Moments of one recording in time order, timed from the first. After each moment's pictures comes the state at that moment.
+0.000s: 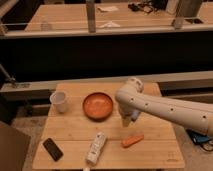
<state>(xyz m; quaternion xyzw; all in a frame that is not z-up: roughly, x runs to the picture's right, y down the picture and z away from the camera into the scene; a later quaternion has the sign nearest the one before) 0.105 0.155 0.791 -0.28 -0.01 -0.03 0.96</state>
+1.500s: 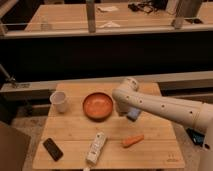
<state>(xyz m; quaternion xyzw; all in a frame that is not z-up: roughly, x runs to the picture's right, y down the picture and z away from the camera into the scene) 0.093 0.150 0.832 -0.28 -0.01 -0.01 0.96</state>
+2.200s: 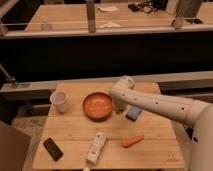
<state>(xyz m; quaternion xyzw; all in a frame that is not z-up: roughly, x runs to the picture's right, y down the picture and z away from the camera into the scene) 0.072 0.142 0.850 -0.28 -0.02 -0.03 0.96</state>
